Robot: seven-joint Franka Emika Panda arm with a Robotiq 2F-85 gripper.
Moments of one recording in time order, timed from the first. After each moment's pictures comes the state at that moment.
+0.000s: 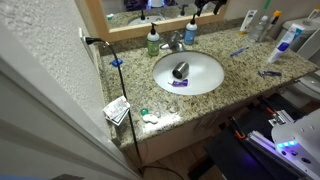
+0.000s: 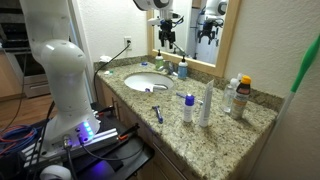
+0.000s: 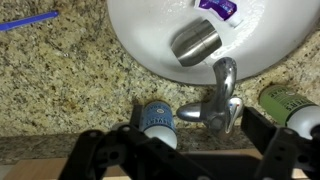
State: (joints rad) arm 0.06 0.08 0.00 -1.92 -0.02 2.11 0.26
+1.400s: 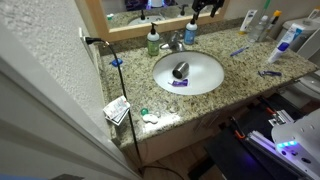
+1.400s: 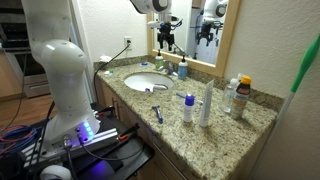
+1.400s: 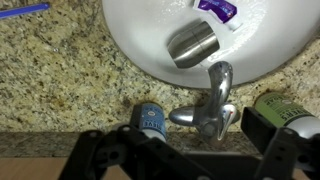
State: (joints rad) arm 0.07 0.11 0.01 -1.93 -0.03 2.14 0.24
